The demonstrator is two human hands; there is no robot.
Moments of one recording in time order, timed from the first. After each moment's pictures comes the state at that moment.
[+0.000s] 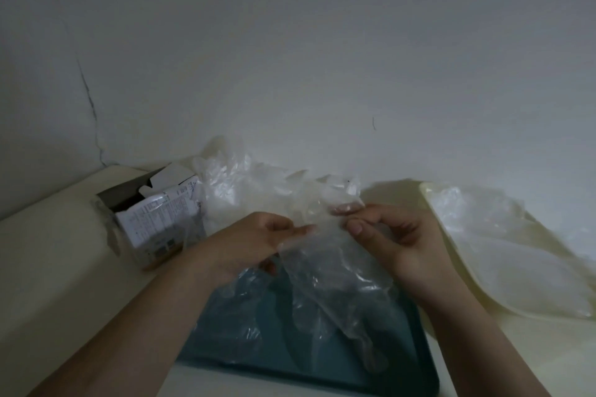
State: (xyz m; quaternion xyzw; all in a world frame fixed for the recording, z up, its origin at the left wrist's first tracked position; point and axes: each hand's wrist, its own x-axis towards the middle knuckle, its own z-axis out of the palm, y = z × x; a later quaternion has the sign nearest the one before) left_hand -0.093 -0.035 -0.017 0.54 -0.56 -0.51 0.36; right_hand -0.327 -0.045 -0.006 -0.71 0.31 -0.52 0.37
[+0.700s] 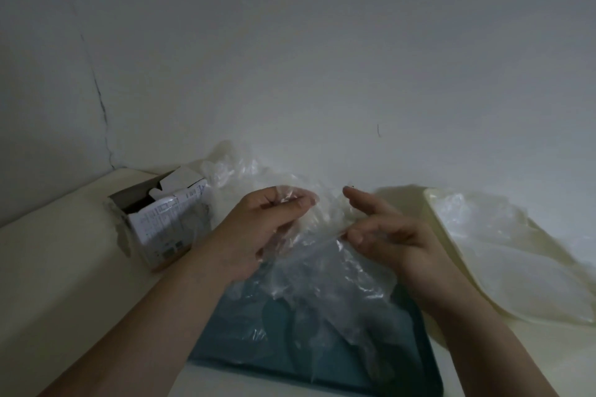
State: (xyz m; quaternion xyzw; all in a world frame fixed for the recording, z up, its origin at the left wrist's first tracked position) left_hand -0.095 -0.031 -0.005 0.43 -0.47 -0.54 0.54; right_hand -0.325 -0.040 0.004 -0.70 0.36 -0.41 0.46
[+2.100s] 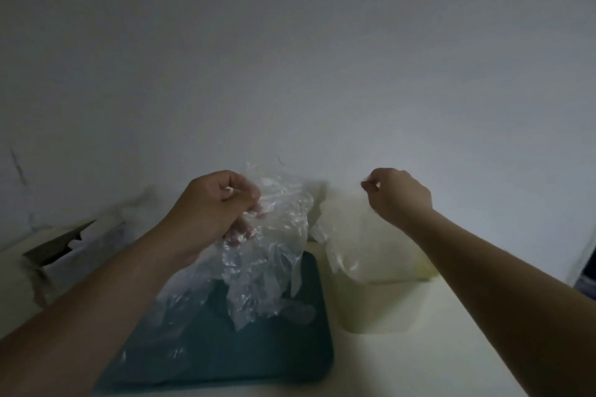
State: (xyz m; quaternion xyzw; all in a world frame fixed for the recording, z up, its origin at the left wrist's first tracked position) left_hand -0.177 -0.004 0.081 0.51 -0.60 -0.35 0.50; right_hand -0.481 -0.098 0.068 -0.66 0.70 -0.27 -0.07
